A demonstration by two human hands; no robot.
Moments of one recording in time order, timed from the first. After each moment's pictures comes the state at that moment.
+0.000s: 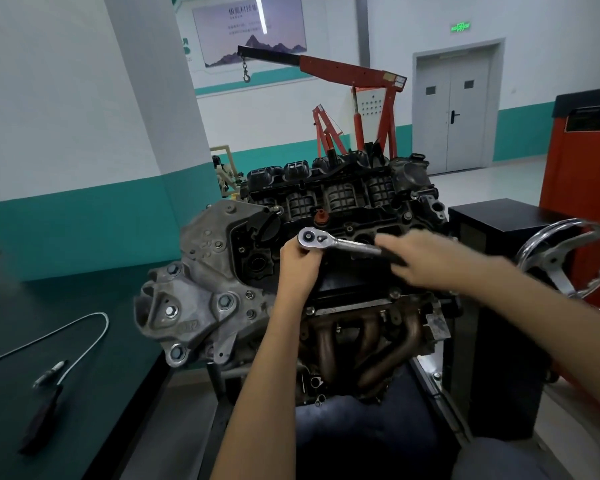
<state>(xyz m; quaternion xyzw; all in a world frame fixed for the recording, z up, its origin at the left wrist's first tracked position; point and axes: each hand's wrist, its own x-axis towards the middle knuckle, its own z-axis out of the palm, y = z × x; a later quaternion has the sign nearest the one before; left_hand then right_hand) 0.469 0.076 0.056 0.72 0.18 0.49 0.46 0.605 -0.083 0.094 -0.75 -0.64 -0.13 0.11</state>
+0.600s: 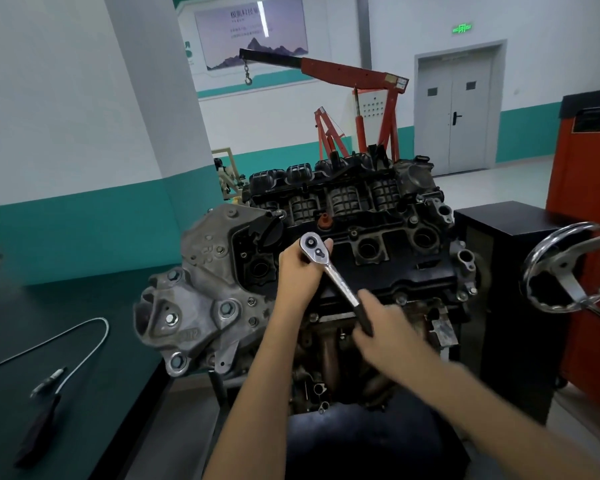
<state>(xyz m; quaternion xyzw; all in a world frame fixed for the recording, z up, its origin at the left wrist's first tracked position) 0.468 0.080 0.053 0.71 0.18 0.50 0.46 0.527 -0.066 0.008 -0.74 -0.54 0.01 0.39</state>
